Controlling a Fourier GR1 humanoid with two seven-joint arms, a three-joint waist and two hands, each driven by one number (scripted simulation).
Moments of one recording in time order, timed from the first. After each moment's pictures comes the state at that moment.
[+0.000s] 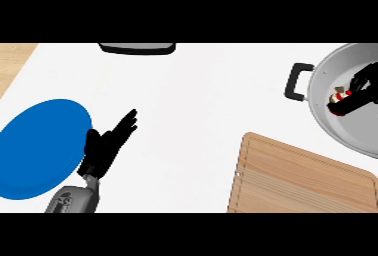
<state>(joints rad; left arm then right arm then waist) -0.13 0.13 -0.11 -1.36 0.02 -0.14 0.15 -0.69 -0.72 0.23 -0.86 0.51 0.20 0.54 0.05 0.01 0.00</state>
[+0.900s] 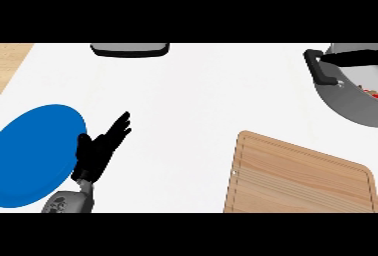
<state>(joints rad) -0.10 0.14 -0.08 -1.36 0.02 -0.14 0.13 -0.83 -0.56 -0.17 -0.74 0.30 -0.29 0.26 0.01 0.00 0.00</state>
